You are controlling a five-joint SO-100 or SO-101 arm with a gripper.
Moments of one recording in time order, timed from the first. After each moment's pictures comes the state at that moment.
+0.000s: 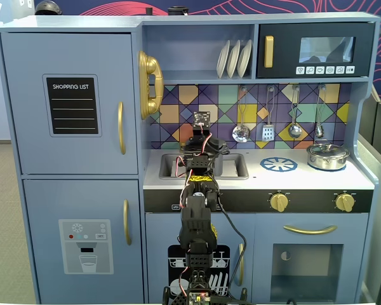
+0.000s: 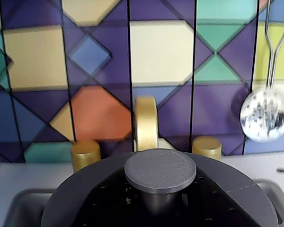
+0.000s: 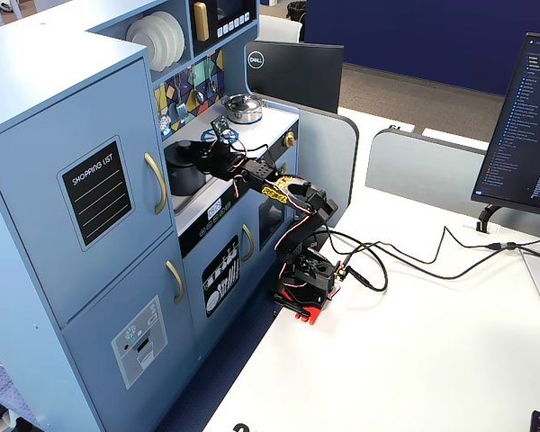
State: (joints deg) arm 2.2 124.8 115.4 0.6 -92.0
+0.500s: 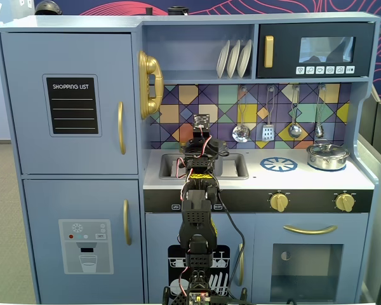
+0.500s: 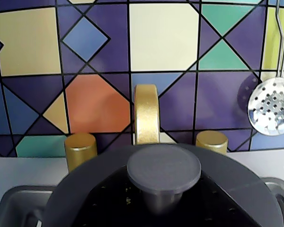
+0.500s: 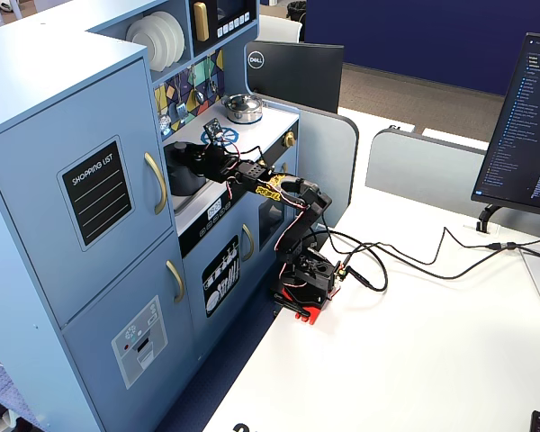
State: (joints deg) arm 2.1 118.2 114.7 -4.6 -92.7
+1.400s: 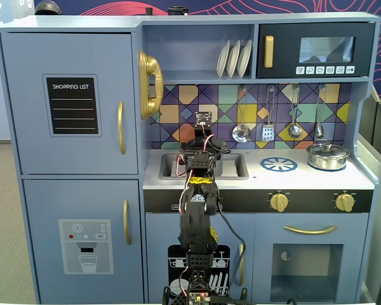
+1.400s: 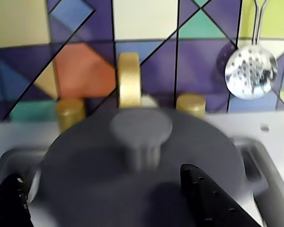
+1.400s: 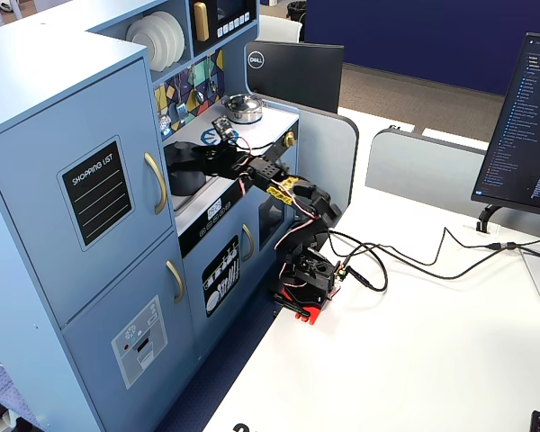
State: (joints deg) arm 3.6 133.3 114.8 18.5 -93.0
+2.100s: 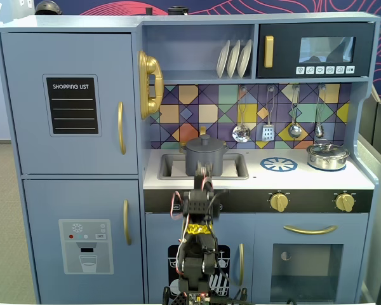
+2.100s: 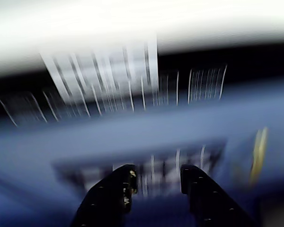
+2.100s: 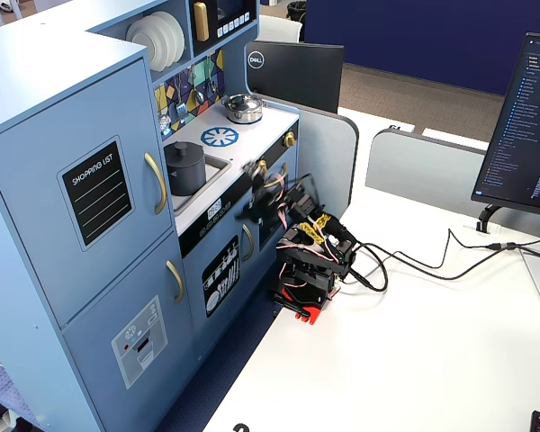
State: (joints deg) arm 3.4 176.7 152.8 63.0 -89.2
